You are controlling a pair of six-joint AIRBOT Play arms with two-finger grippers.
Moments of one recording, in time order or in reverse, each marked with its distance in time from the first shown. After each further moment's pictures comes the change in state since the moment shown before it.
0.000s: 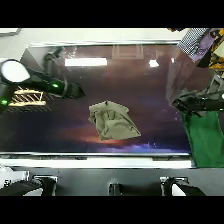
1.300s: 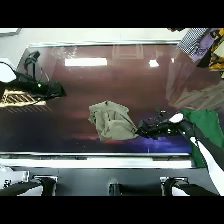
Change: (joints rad) left arm 0.183 -0.001 -0.090 0.126 -0.011 -0.083; right arm 0.243 -0.271 -0.473 0.480 -0.273 -0.324
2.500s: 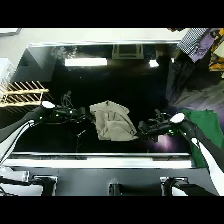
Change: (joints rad) left arm -0.013 -0.294 -0.488 -0.758 0.422 0.571; right arm 0.003 0.031 0.000 -0.001 0.090 0.089
